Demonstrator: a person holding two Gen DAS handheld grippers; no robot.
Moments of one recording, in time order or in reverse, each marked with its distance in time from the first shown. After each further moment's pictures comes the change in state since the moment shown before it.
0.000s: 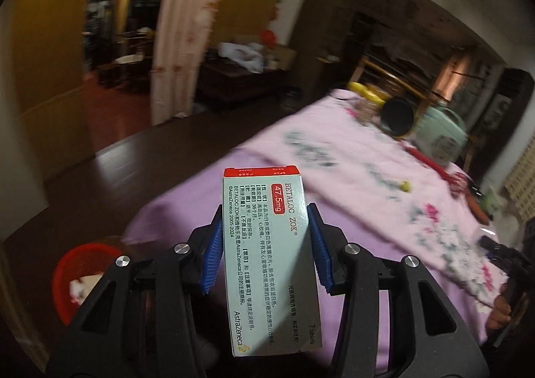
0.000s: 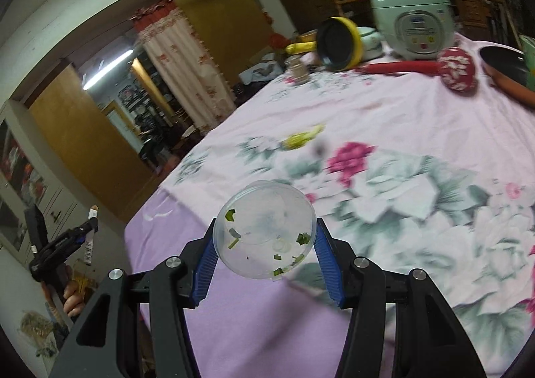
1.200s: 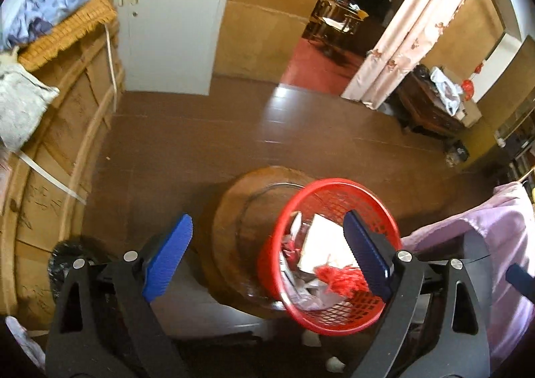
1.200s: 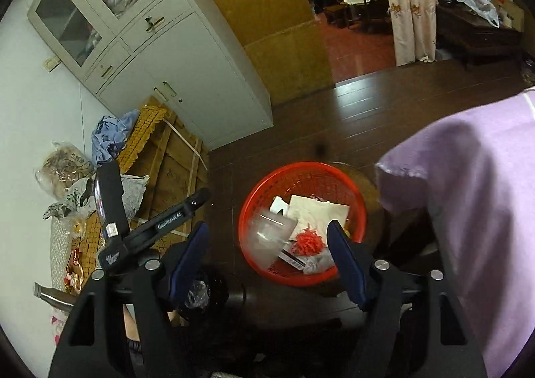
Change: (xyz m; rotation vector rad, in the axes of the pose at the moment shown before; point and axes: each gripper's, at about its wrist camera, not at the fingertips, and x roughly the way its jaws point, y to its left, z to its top) left arm -0.052 0.311 -0.140 -0.602 0.056 0.548; right arm 0.265 0.437 -0.159 -0.535 0.601 0.410
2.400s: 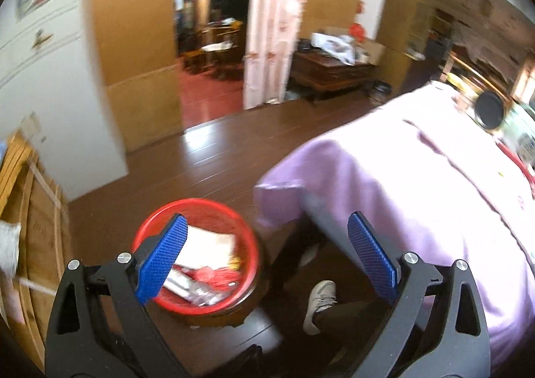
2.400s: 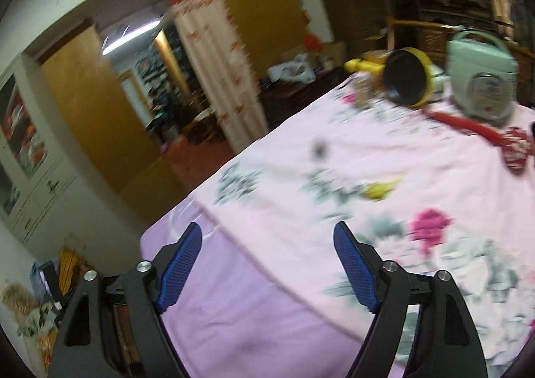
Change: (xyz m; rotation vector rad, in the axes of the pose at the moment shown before) left arm -0.100 -0.233 -0.074 0.549 -0.111 -0.225; right arm -0.379 -0.230 -0.137 0.395 -0.552 -0.487
